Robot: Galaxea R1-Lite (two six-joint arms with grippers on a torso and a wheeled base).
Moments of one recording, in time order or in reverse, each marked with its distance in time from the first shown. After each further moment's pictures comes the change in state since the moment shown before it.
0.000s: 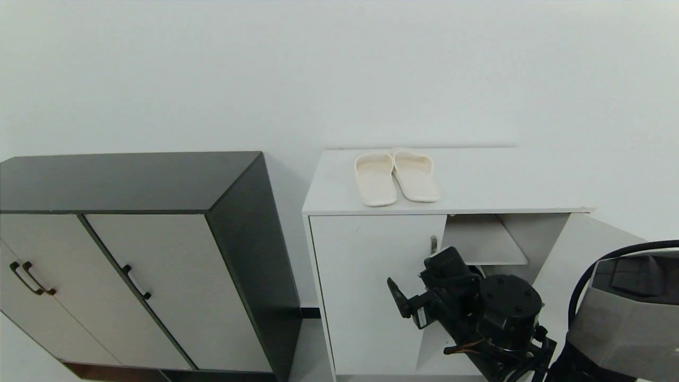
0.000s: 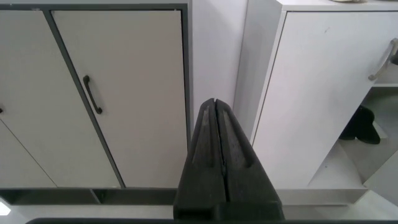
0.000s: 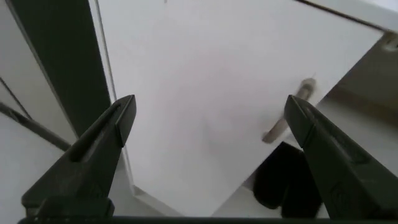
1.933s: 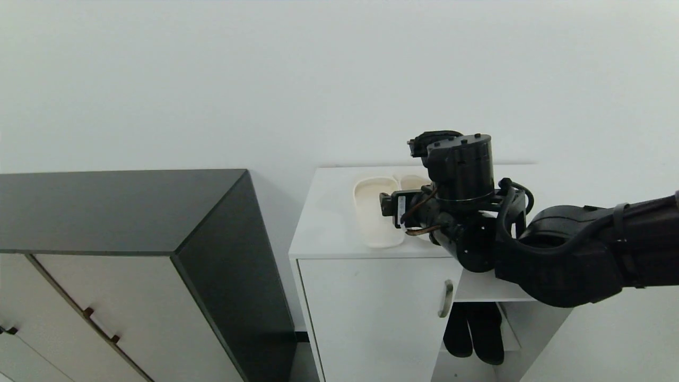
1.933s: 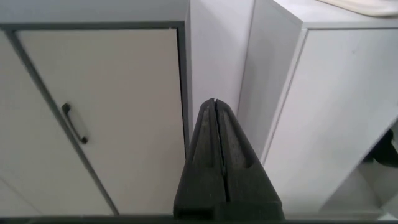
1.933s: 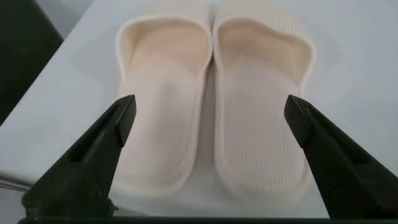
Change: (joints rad) left arm 0.000 0.000 0.000 0.000 -0.001 0.004; right arm 0.019 -0.217 -0.781 1.183 -0.228 0.370
